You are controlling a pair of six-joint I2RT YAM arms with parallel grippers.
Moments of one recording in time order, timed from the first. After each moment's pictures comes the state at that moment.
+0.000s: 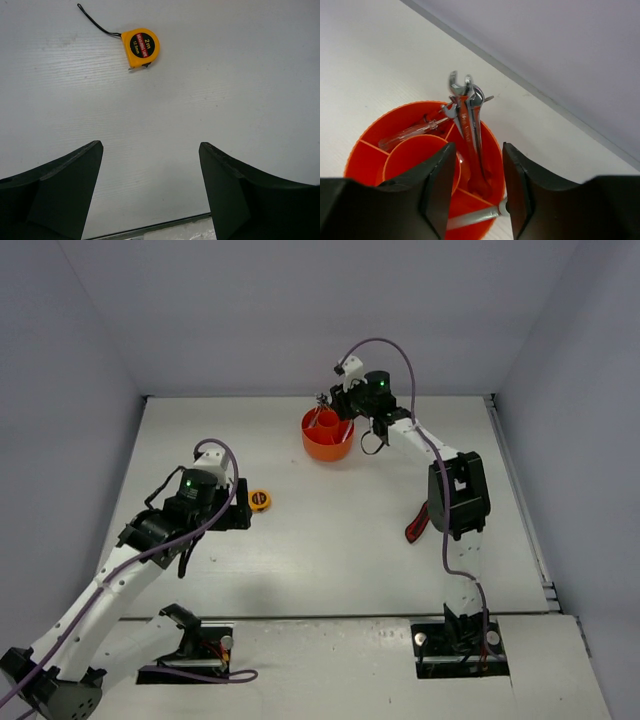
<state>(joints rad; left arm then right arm) -0.52 0.88 0.97 -0.80 -0.17 -0.40 0.36 2.20 1.76 0.10 -0.26 -0.21</state>
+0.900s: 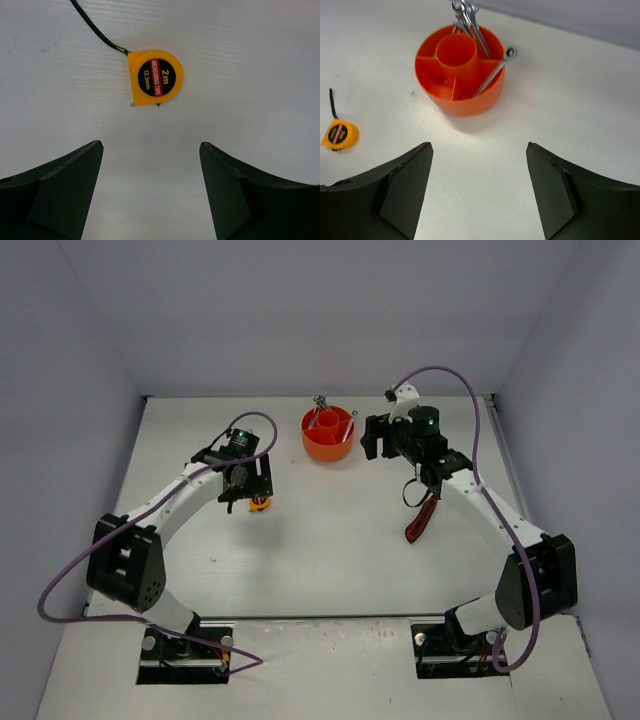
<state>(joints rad) -0.42 1.53 1.19 -0.72 -0.14 -0.49 0.35 1.44 1.11 -0.06 -0.10 0.06</state>
